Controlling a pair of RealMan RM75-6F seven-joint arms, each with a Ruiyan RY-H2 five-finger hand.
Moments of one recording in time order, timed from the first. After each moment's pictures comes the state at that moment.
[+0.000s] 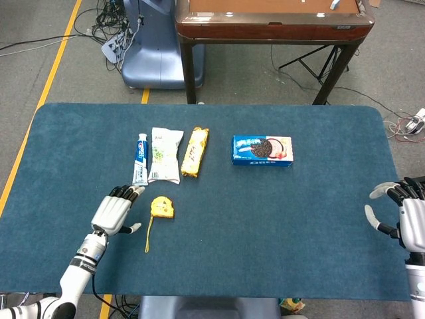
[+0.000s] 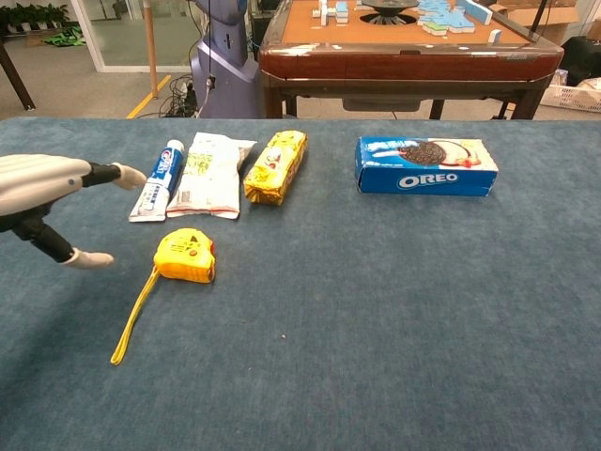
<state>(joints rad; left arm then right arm) -0.53 -1.41 -0.15 -1.73 1.09 1.06 0.60 0.09 -0.97 0.15 -1.90 -1.35 1.51 0.01</state>
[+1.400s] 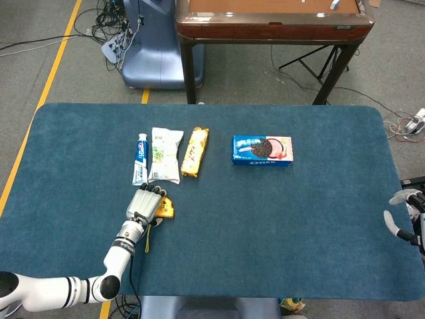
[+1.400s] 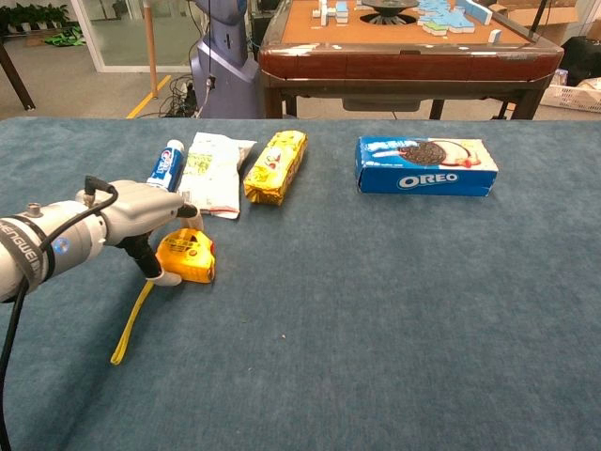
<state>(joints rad) -0.81 -1.65 -0.14 -1.53 0.70 1.05 0.88 0.03 -0.94 0.14 -1.83 -1.35 1.52 0.12</state>
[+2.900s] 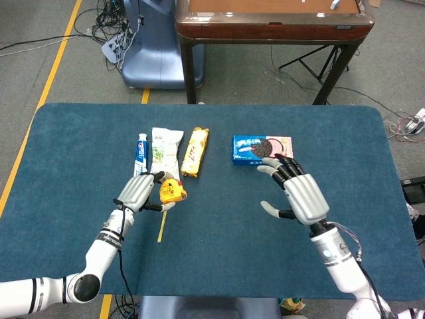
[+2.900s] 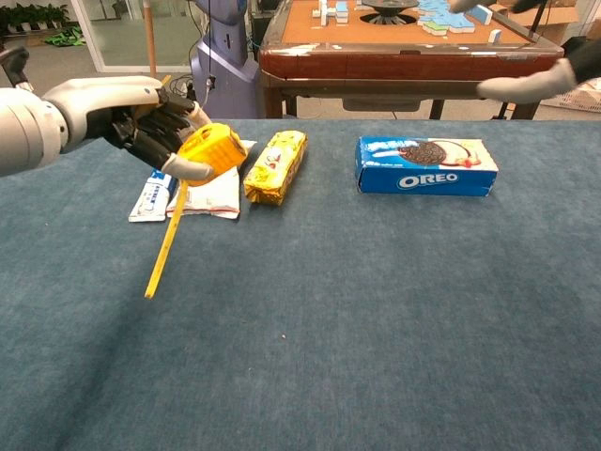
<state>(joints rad) -0.76 -1.40 -0.33 -1.88 0.73 1.03 0.36 0.47 -1.24 0.27 -2.02 -1.34 1.17 -0.31</state>
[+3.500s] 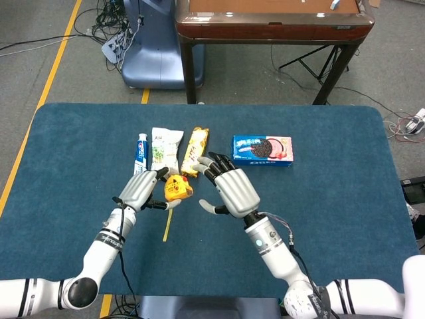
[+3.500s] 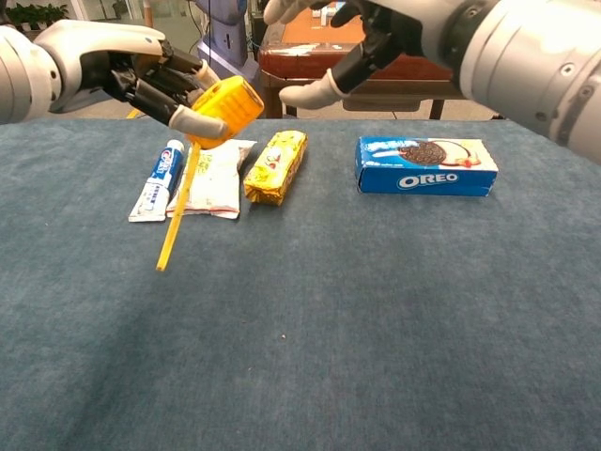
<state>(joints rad) -0.82 -1.32 -0.37 -2.04 0.61 1.10 0.37 0.75 -1.58 0.37 -1.95 -1.07 1.16 -0.60</state>
